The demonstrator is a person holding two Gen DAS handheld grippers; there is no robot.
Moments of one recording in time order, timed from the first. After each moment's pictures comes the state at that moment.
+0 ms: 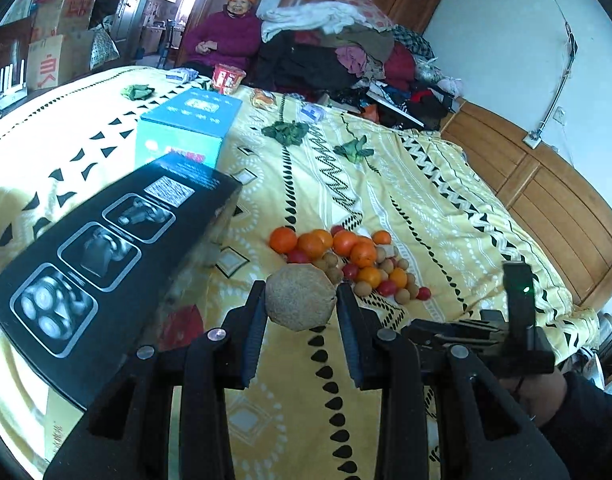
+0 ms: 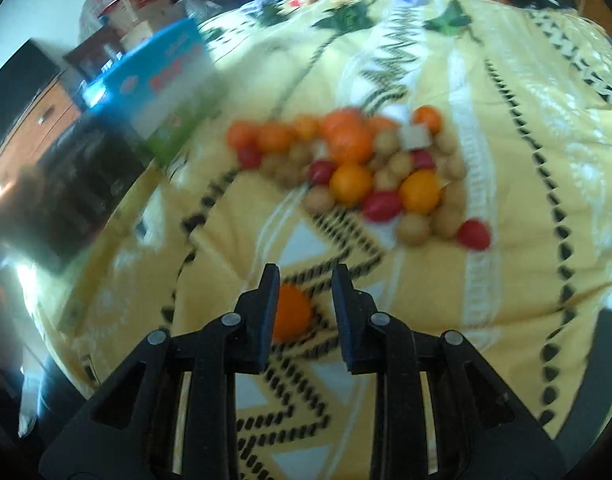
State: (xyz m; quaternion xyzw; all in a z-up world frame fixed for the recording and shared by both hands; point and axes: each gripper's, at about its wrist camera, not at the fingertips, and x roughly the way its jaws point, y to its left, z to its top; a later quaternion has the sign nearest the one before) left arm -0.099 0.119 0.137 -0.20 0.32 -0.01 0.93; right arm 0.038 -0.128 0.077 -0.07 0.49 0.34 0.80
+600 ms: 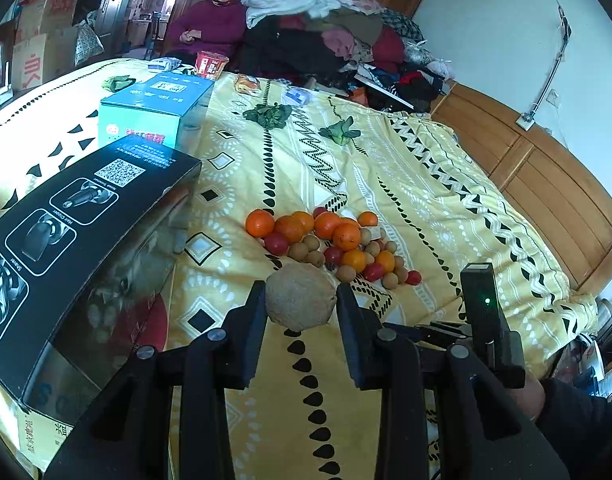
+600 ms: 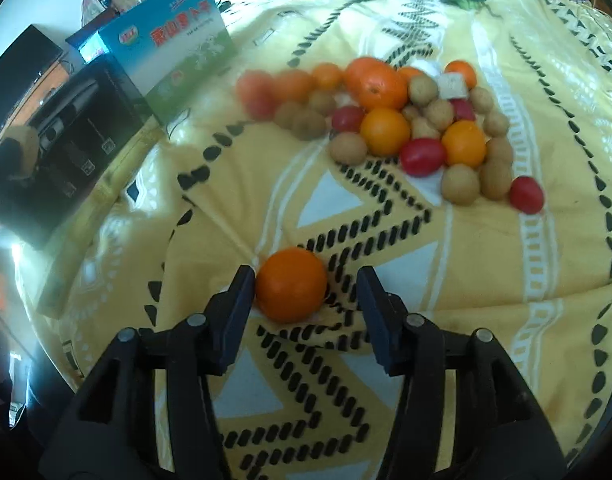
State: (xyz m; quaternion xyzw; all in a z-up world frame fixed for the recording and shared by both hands) left arm -0.084 0.093 0.130 -0.19 0.34 -0.03 0.92; right arm 0.035 -0.116 0.042 -0.08 0.51 0.34 0.79
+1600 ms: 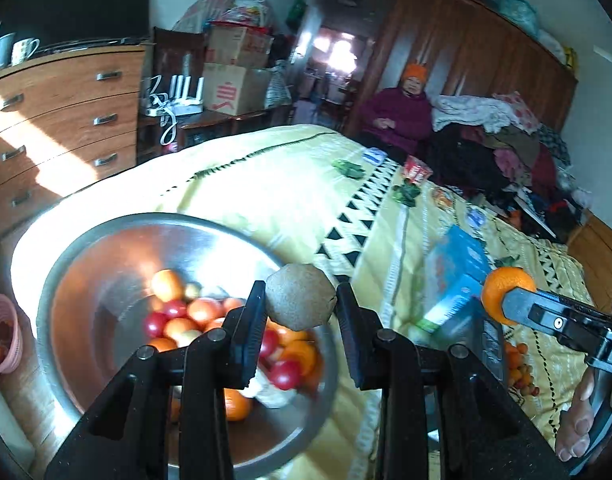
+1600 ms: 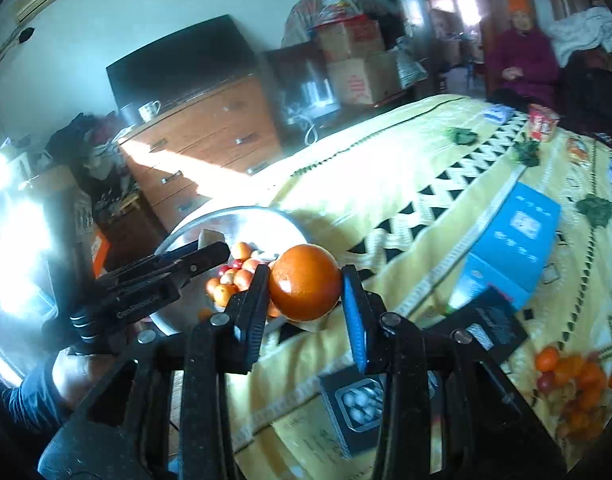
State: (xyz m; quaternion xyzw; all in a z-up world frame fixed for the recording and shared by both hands) left arm -0.262 0.369 0.194 -0.25 0.24 0.29 0.89; right arm -0.100 0.171 0.242 -0.09 0.34 0.62 0.70
